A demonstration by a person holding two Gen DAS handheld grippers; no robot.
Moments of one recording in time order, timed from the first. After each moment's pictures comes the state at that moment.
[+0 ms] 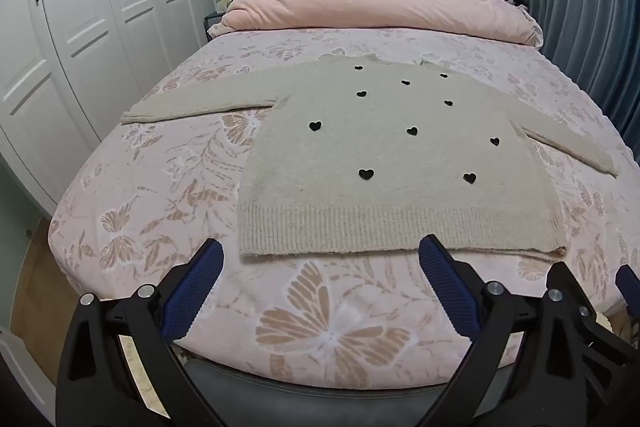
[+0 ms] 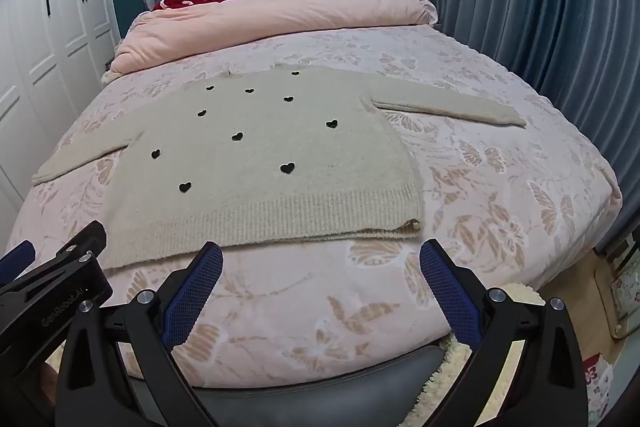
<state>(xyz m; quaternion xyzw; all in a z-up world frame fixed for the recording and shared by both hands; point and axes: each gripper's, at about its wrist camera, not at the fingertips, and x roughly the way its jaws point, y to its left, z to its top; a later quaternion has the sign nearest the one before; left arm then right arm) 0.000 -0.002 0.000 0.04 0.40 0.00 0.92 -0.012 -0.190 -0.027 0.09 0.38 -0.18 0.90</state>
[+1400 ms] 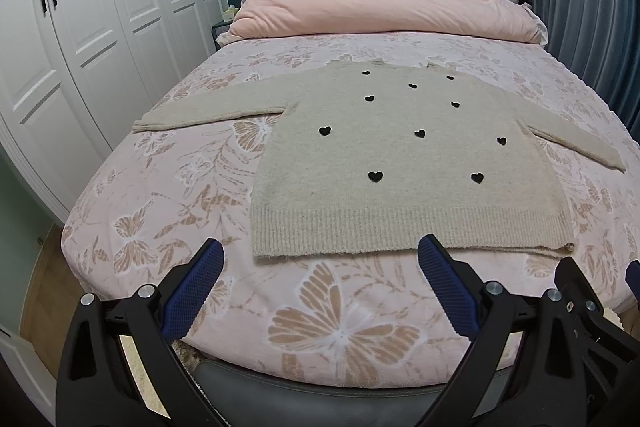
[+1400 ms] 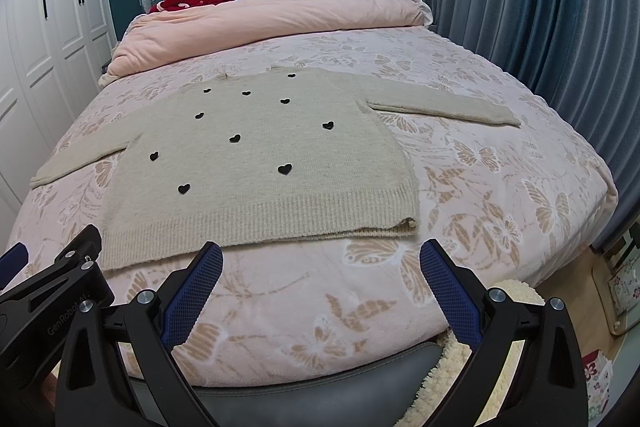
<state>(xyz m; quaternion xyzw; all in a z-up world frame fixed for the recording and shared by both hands) -0.009 0.002 0.012 0.05 0.39 0.00 0.92 -0.018 -0.185 -0.019 0.08 0.37 -0.20 0.90</state>
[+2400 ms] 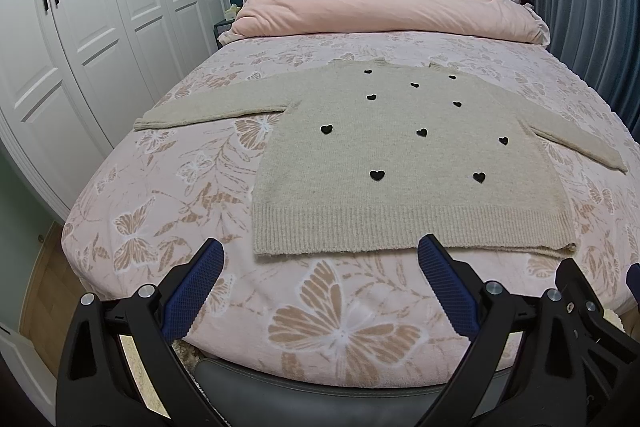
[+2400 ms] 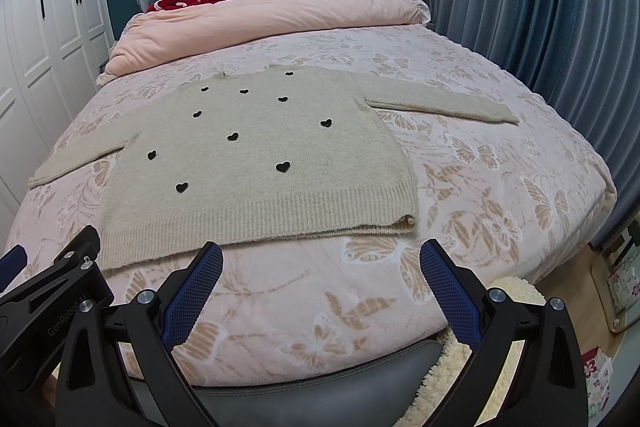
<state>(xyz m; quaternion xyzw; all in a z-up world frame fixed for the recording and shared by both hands) -0.011 0.003 0.012 0.05 0.39 0.00 0.92 -0.018 -0.186 -0.020 0.08 0.37 -0.20 0.90</state>
